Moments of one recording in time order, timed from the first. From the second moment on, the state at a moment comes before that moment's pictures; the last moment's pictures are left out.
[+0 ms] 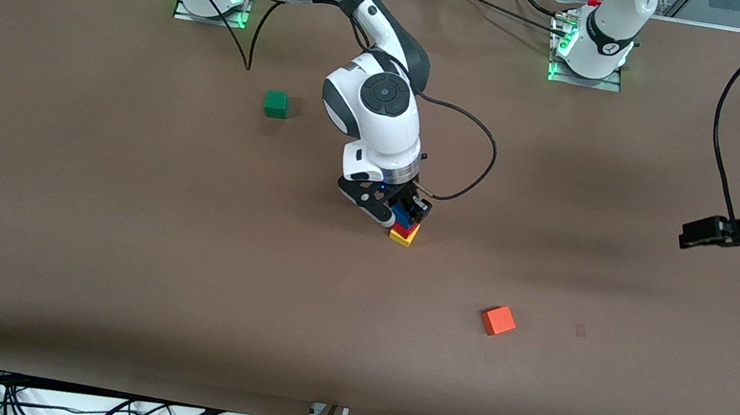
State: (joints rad) left arm 0.07 0.31 -0.12 -1.27 0.05 1.49 -0.13; right arm 0.81 0.86 -0.02 -1.15 0.03 2.25 1.41
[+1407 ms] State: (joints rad) left arm 0.08 0.17 -0.10 -1.49 0.01 1.62 -0.13; right arm 0.81 0.86 -0.04 -1.14 0.03 2.27 1.41
